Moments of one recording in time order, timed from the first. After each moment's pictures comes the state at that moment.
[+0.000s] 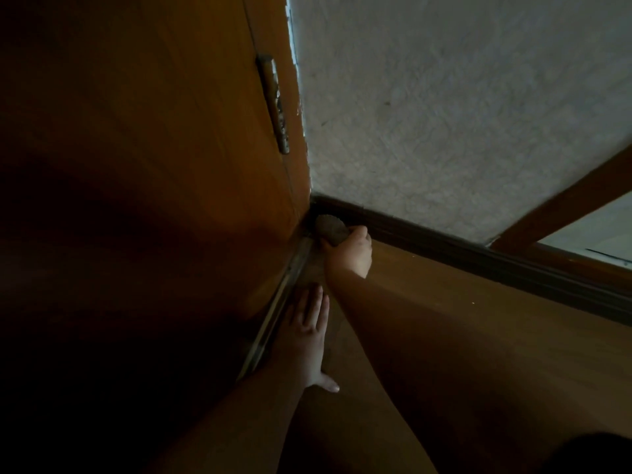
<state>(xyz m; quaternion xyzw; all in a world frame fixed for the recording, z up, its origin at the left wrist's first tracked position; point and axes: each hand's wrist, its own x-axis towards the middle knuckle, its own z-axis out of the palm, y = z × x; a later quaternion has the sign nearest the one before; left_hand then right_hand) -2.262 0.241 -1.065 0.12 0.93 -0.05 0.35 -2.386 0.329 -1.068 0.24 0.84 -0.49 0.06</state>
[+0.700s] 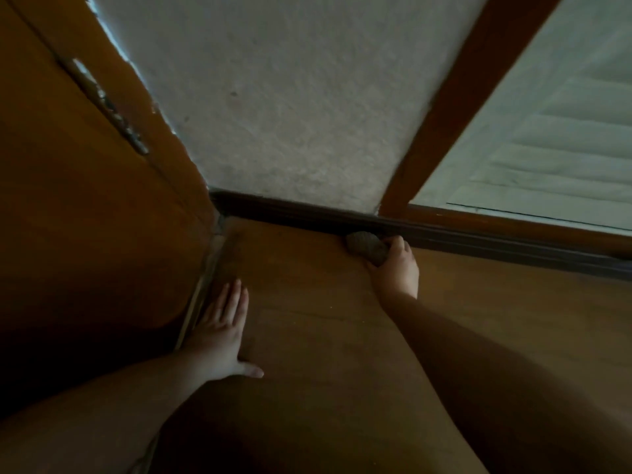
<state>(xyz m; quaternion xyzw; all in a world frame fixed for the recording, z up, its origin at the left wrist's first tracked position) -2.271 0.237 -1.068 0.16 0.90 -0.10 0.40 -2.300 0.544 -1.073 0.26 0.91 -0.32 -0.01</state>
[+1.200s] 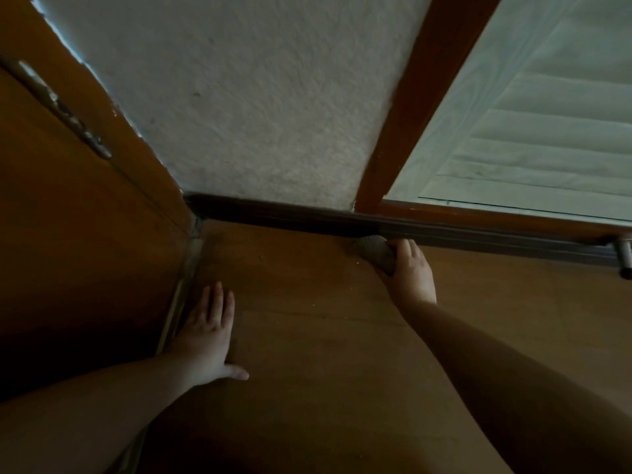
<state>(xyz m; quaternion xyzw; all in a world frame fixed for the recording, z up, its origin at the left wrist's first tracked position) -2.273 0.244 -1.067 0.17 0.89 -0.12 0.41 -2.268 0.594 -1.066 0.16 0.96 -0.24 -0.03</state>
